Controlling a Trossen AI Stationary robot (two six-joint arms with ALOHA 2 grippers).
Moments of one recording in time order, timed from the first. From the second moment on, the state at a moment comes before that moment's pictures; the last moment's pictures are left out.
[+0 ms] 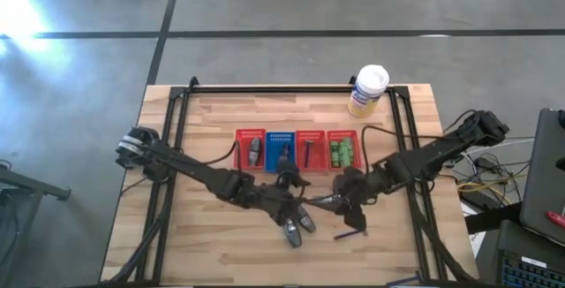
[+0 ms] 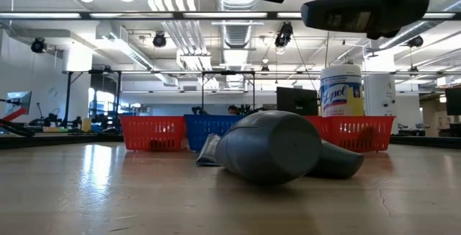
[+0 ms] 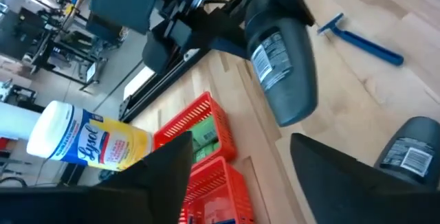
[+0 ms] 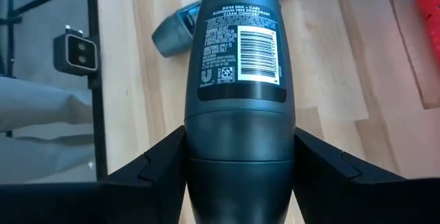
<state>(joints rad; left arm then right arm) -0.37 1.73 1.34 -0.10 -0.52 0.51 0.41 1.33 1.00 -0.62 -0.02 0.68</state>
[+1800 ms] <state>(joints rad) -0.37 1.82 1.35 0.20 -0.50 0.84 0.30 1.30 1.02 -0.42 -0.18 0.69</state>
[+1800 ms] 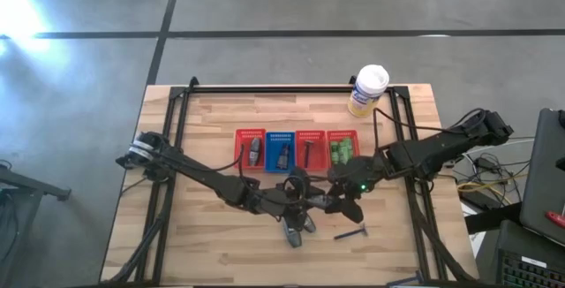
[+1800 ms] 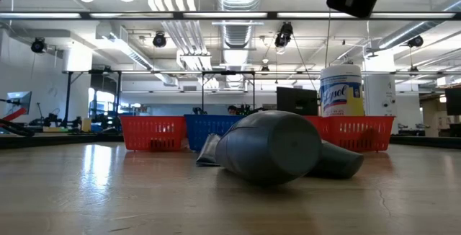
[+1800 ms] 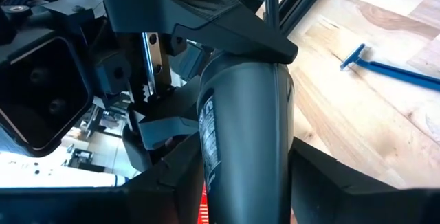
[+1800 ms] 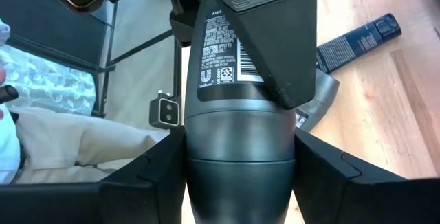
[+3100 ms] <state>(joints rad) -0.37 1.71 1.37 0.32 -0.34 0.84 0.26 1.13 1.02 -0.44 -0.33 0.71</state>
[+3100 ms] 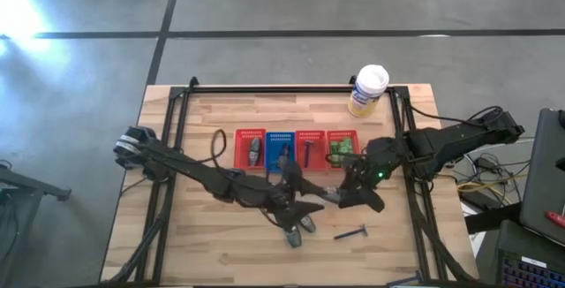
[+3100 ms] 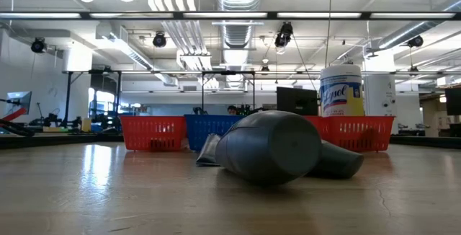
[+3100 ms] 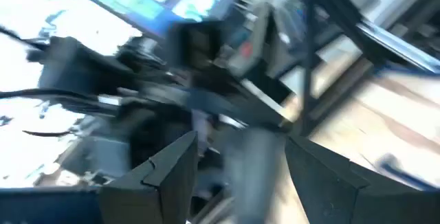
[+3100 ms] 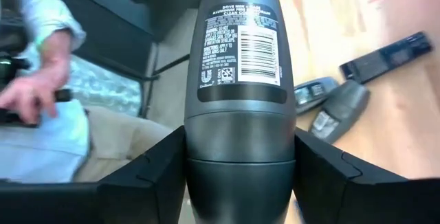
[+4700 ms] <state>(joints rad) -0.29 1.84 1.52 0.20 -0.13 0.78 0.26 1.15 1.02 -0.42 -0.40 0.69</state>
